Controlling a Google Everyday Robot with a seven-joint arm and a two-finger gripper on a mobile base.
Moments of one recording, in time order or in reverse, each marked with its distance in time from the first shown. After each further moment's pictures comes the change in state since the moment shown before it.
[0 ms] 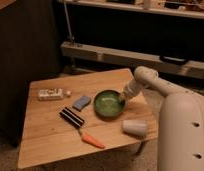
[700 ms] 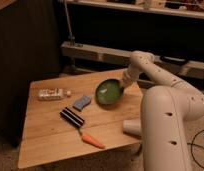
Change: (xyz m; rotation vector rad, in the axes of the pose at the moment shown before) arm -0.043 -0.051 -0.044 0.169 0.006 0.032
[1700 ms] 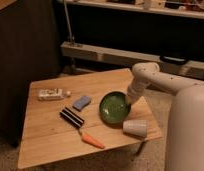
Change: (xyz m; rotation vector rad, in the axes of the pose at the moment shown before) arm 0.124 0.060 0.003 0.058 0.136 -0.157
